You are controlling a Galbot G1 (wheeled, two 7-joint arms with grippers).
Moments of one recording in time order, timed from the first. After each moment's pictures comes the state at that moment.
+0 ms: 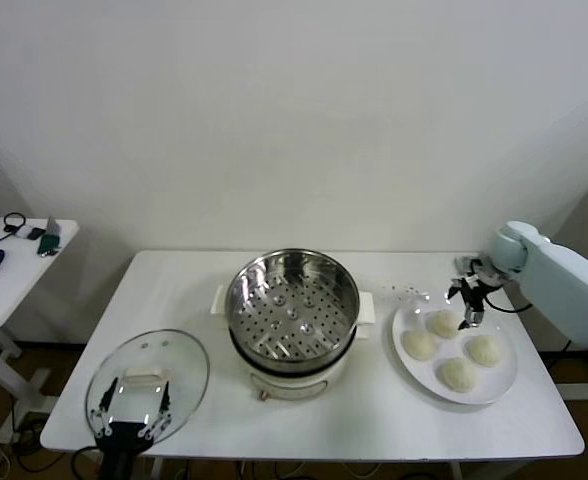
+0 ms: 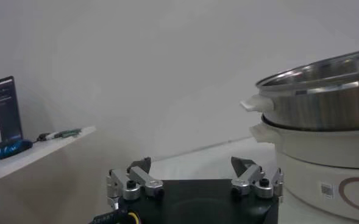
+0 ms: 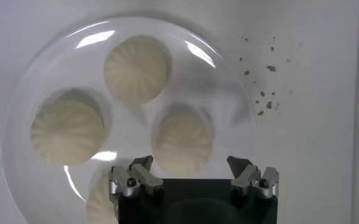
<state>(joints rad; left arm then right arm) 1.84 -1.47 -0.69 -2.02 0.09 -0.21 -0.04 0.08 0.83 -0.84 0.83 -0.14 -0.05 -1.16</state>
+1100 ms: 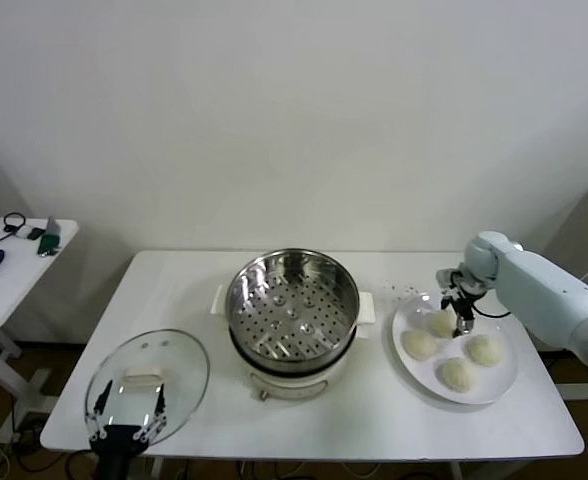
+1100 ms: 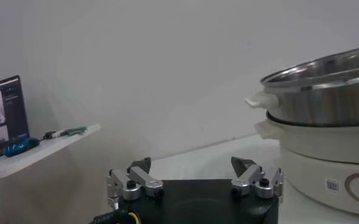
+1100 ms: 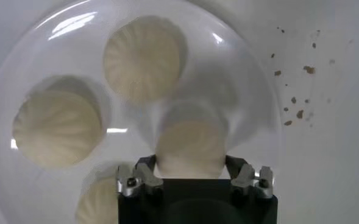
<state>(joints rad) 1.85 -1.47 -0.71 -2.02 0.08 -0.21 -0.04 0.06 0.91 -0.87 0.74 -0.22 -0.01 -1.15</state>
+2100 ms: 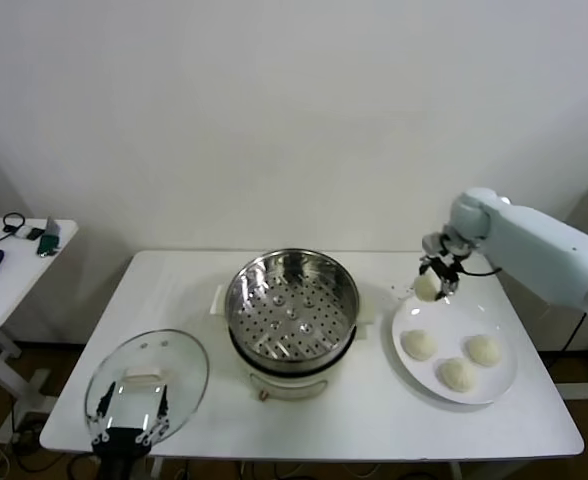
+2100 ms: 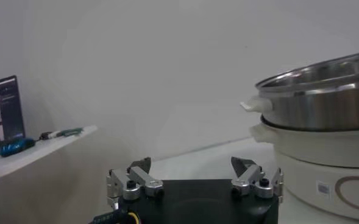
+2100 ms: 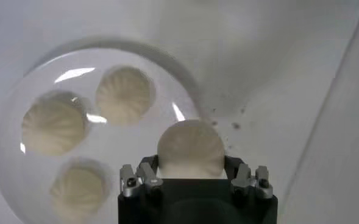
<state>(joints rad) 1.87 -1.47 -0.69 -2.03 0.07 -0.23 -0.04 0.47 0.92 -1.18 1.03 -0.06 0.12 -1.20</state>
